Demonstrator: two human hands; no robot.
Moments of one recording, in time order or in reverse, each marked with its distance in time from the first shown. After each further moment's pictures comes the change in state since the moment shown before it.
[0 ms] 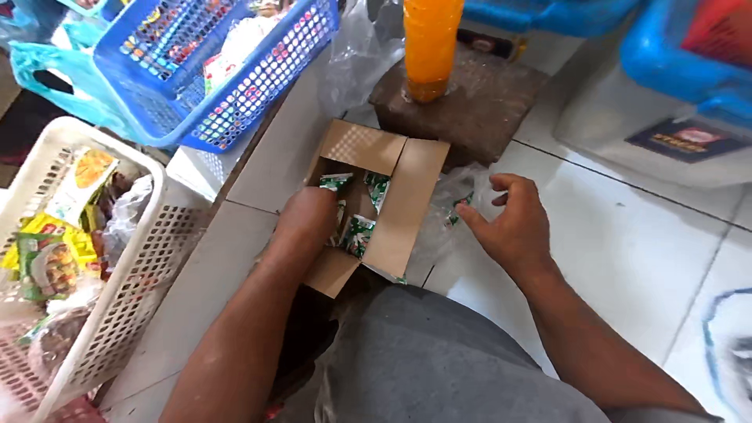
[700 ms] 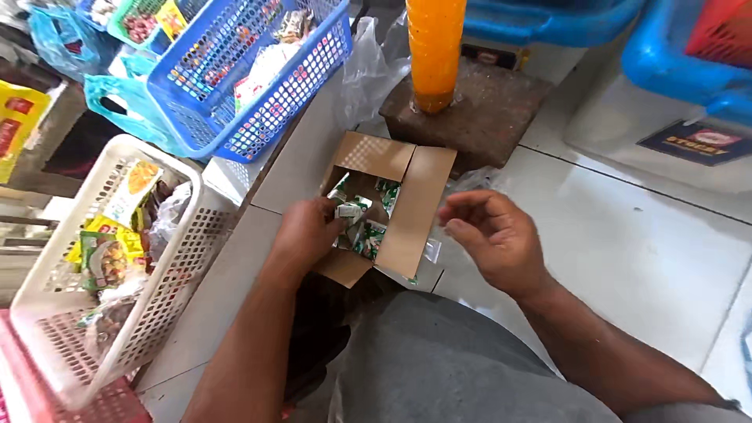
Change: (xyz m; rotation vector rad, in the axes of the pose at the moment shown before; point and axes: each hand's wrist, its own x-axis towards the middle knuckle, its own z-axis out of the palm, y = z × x) left_hand -0.045 -0.018 -0.026 -0.426 0.124 0.040; right_hand -0.015 -0.061 -0.011 0.912 -0.184 -0.287
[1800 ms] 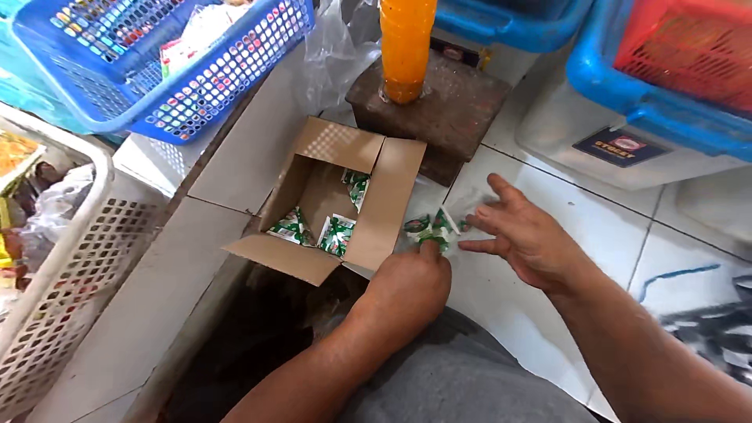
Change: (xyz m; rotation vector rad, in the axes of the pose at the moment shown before) left_hand -0.066 0.130 0.103 0.230 -0.120 0.692; right_hand -0.013 -0.030 -0.059 0.143 0.150 0.746
